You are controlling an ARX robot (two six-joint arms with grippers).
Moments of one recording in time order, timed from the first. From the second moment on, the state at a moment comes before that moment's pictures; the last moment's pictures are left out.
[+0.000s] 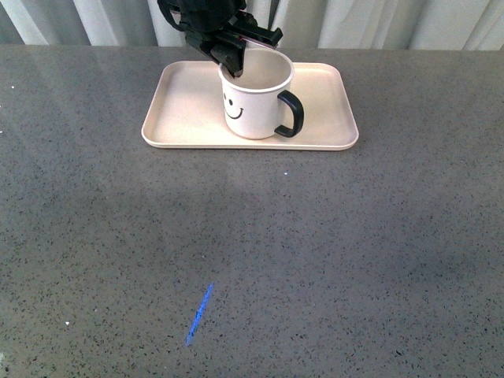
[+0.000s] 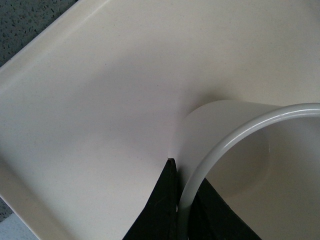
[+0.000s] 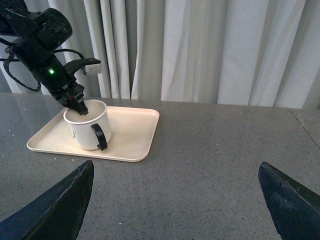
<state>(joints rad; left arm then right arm) -0.35 2.87 2.88 -1.11 0.18 0.32 0.00 0.00 0.02 0.00 0.00 -0.01</state>
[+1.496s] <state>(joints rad) -0.13 1.49 0.54 0.94 -0.13 0.01 0.00 0.00 0.02 0.00 0.00 -0.01</state>
